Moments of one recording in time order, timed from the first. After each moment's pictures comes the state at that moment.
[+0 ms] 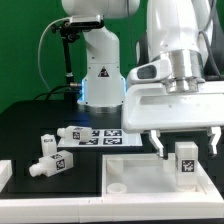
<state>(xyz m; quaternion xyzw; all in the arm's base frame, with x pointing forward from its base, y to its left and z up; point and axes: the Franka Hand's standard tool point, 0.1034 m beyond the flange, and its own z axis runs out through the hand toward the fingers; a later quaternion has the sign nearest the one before) 0.637 0.102 0.088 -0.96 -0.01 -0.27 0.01</state>
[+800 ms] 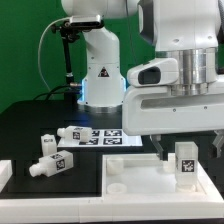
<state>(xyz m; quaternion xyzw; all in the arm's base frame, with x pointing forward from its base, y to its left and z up) 0.648 0.109 0.084 -1.00 0.03 -0.05 0.03</state>
